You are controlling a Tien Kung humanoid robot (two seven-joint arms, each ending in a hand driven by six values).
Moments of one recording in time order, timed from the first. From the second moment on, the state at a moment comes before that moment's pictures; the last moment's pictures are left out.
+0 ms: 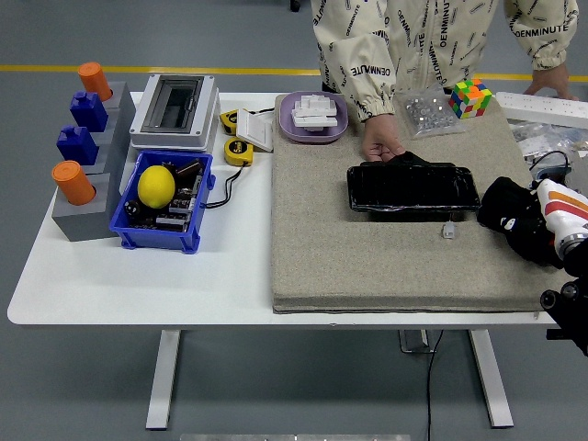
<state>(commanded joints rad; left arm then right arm) -0.05 0.20 -1.43 -0.22 1.09 0.02 0.14 0.49 -0.36 0.88 0.86 -1.85 -0.40 -0.23</state>
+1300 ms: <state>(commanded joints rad) -0.05 0.20 -1.45 -0.23 1.10 0.02 0.14 0.41 -0.51 1.16 1.22 -1.58 -0.39 -0.16</state>
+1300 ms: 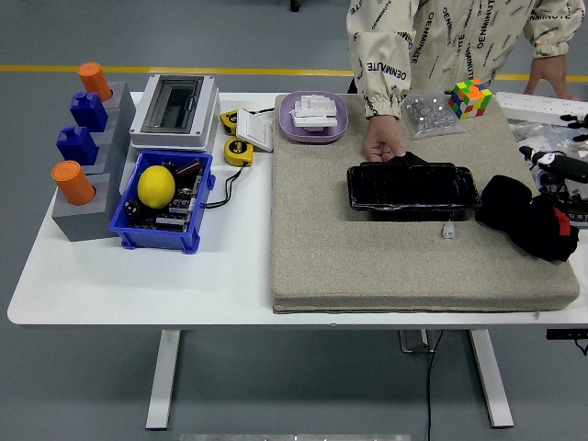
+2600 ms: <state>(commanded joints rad) -0.05 0.21 -1.43 -0.23 1.10 0.02 0.14 0.20 -0.45 1.56 1.25 -0.12 0.19 -0.04</state>
